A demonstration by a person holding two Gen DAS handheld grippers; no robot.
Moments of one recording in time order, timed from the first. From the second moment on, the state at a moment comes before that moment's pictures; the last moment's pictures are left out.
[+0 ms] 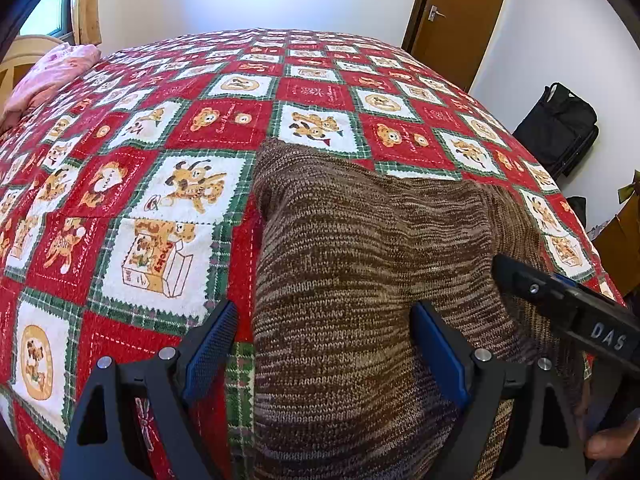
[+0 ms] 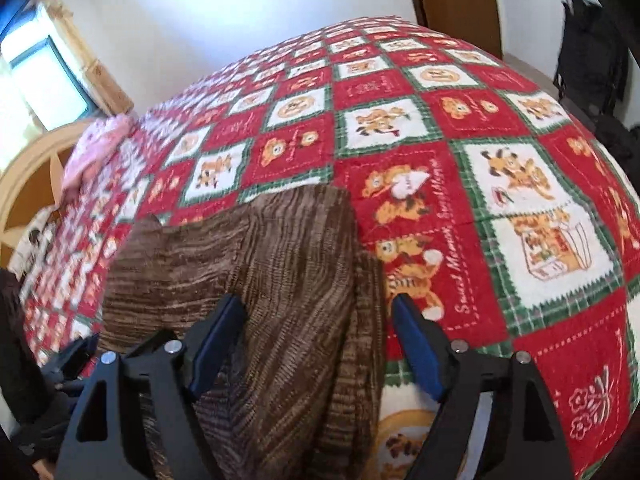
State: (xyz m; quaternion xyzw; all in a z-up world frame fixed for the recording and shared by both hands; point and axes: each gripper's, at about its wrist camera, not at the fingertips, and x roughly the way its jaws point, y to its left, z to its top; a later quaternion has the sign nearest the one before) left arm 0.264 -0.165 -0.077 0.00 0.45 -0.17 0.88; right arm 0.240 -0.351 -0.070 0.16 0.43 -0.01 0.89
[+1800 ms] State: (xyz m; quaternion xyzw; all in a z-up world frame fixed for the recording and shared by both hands) left arm 0.185 -0.134 0.004 0.00 0.32 -0.19 0.93; right arm 0.154 -0.247 0.020 0.00 0.27 -0.07 0.96
